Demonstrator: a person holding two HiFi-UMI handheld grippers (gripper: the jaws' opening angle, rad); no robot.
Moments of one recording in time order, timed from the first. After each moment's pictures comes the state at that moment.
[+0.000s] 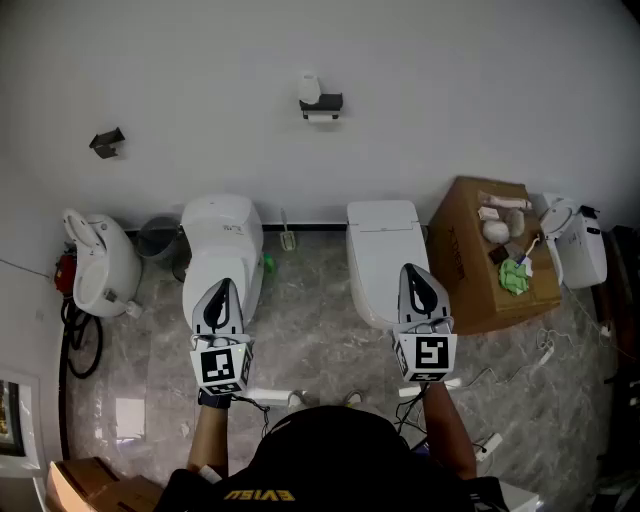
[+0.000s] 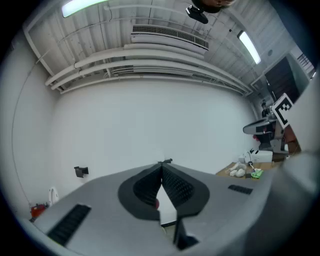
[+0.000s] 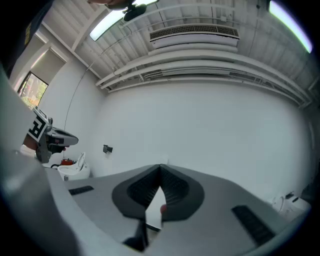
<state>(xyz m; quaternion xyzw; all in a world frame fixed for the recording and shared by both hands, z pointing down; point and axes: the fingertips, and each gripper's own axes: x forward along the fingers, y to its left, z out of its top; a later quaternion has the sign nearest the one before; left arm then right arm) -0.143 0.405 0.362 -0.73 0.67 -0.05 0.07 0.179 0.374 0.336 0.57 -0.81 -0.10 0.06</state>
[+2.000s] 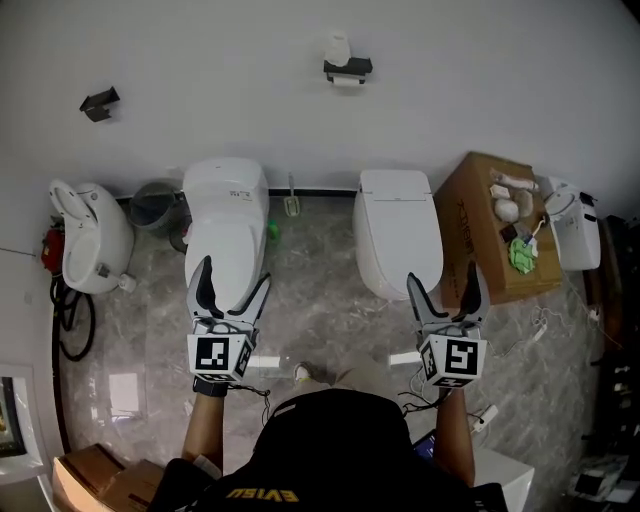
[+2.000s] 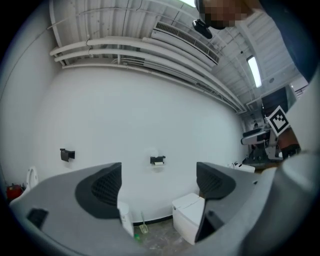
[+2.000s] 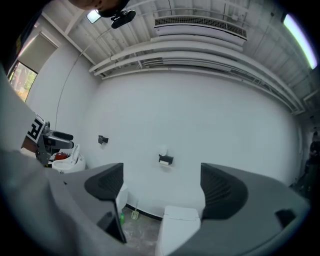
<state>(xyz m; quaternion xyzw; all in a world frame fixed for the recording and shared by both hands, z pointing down) -0.222 0.397 0.404 -0.80 0.59 0.00 0.00 0.119 0.400 0.358 0.62 -0.77 -0.06 0.11</state>
